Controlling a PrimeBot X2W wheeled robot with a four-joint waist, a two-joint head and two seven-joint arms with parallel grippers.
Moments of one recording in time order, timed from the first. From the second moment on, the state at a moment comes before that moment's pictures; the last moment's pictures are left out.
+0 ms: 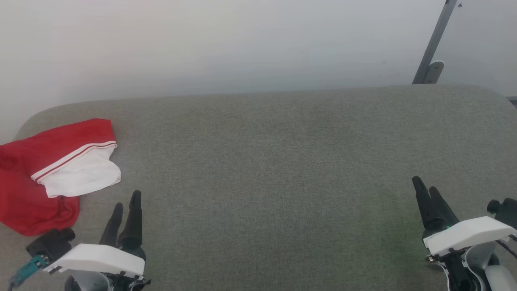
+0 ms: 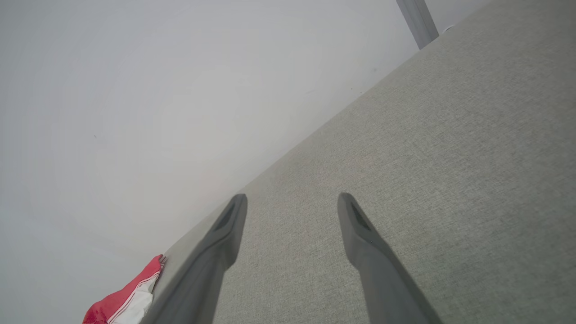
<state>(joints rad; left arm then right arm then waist) -0.04 0.17 0.01 0.20 -0.94 -0.04 -0.09 -0.12 -0.17 -0.03 0.30 0.94 0.13 0.01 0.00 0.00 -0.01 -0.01</state>
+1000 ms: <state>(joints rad) -0.02 0.17 0.05 0.18 -0.64 -0.10 -0.17 -0.12 -0.22 -0.03 0.26 0.69 0.13 -0.01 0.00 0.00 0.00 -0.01</state>
